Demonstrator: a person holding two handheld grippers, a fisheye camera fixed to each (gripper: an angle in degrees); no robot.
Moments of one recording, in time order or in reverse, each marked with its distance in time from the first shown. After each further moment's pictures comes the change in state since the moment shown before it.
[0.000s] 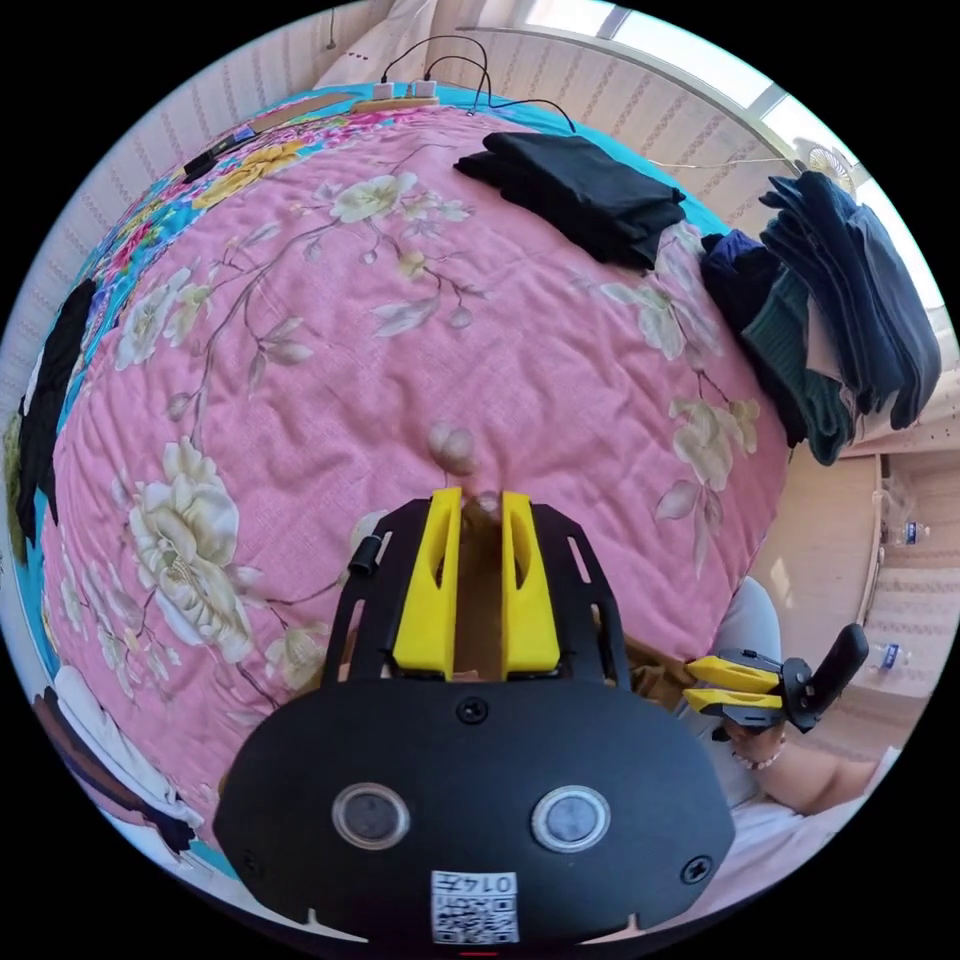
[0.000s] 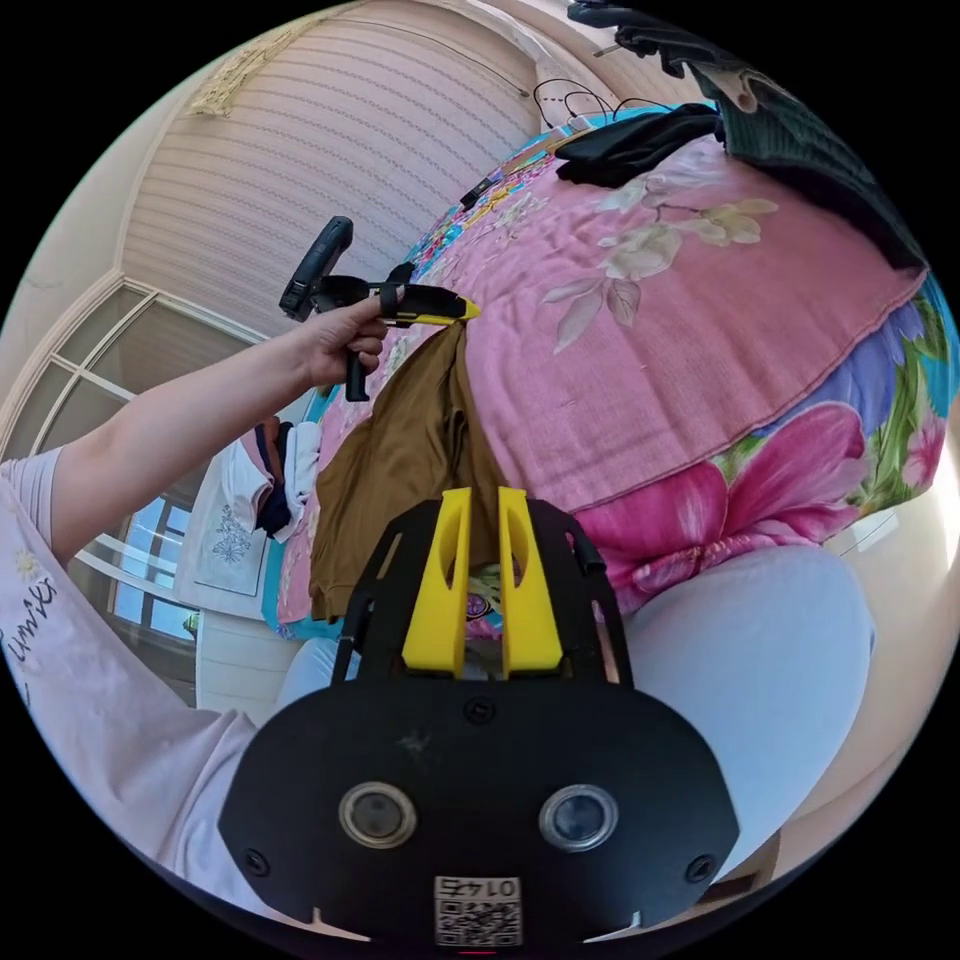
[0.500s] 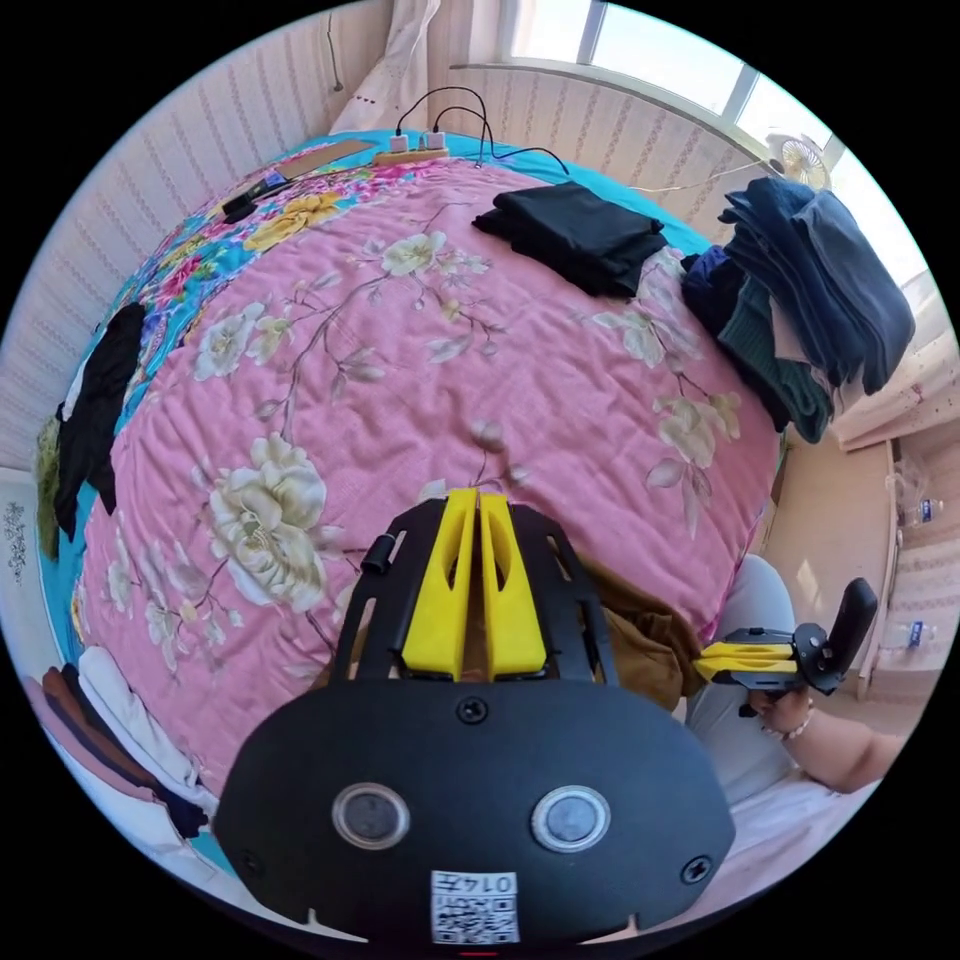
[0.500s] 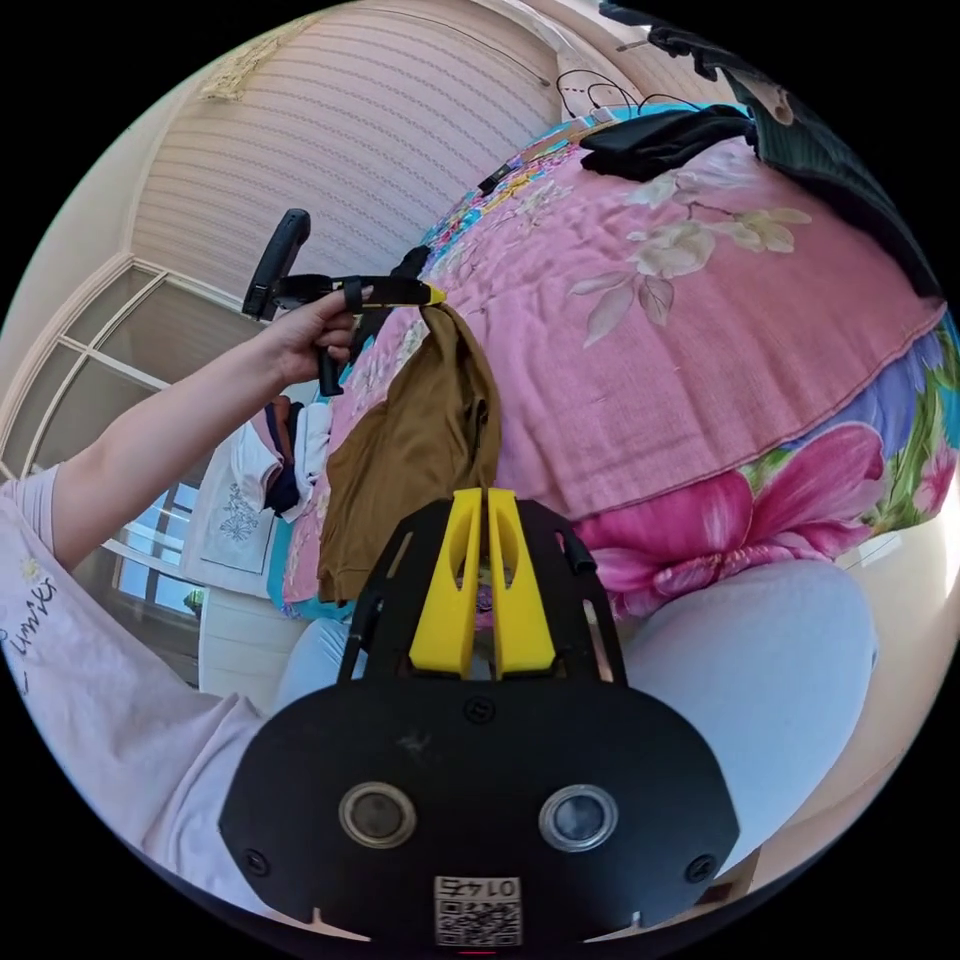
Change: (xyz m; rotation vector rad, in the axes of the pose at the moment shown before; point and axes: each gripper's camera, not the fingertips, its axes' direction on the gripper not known) left arm -0.017 0.071 -0.077 0.112 -0.095 0.022; right arm -0.059 -0.038 0.014 -0.059 -0.049 -0.070
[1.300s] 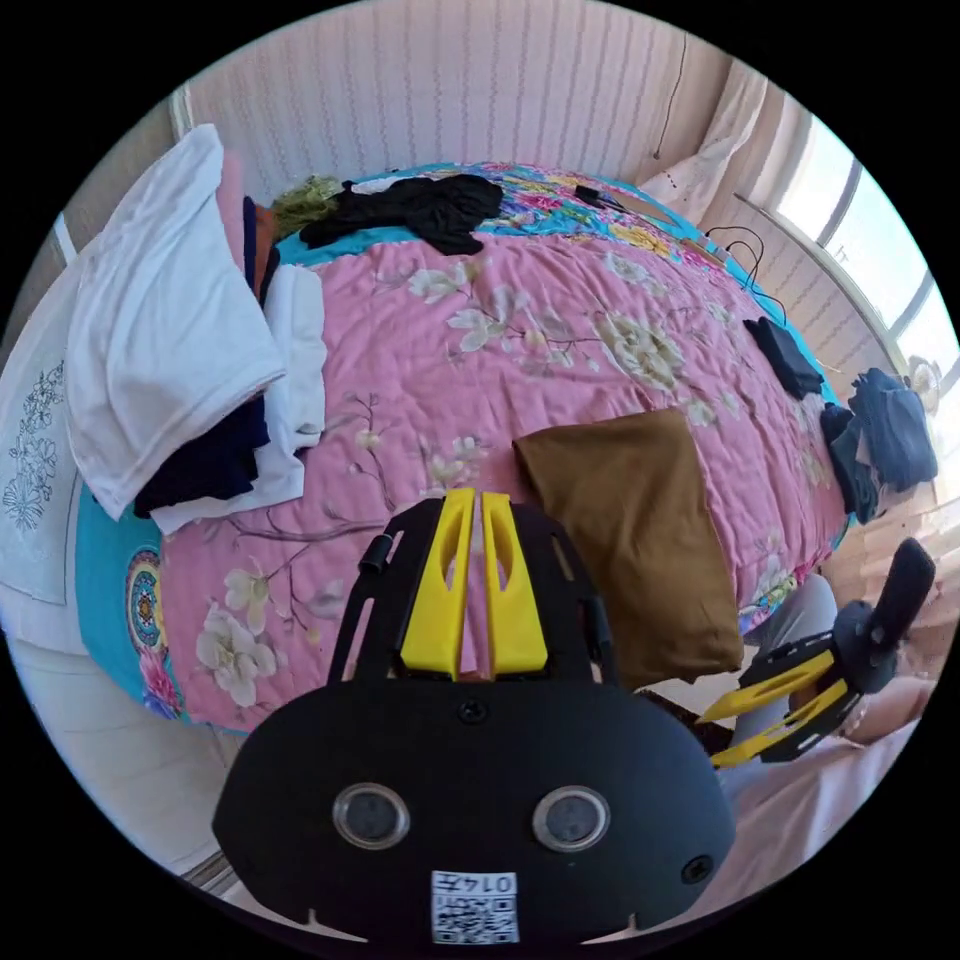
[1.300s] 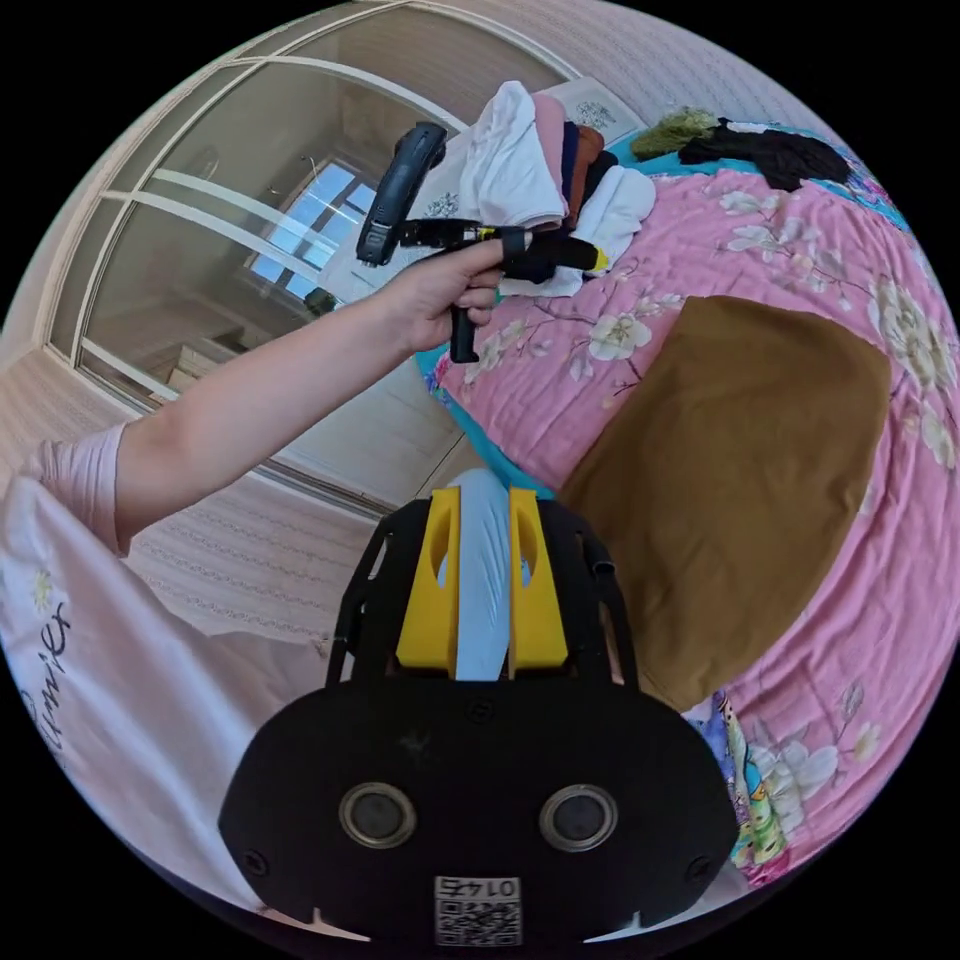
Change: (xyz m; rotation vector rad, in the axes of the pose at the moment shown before) left arm -0.191 0.428 -0.137 0.158 -0.129 -0.598; right arm -0.389 -0.082 0.163 -0.665 -0.349 -0.671
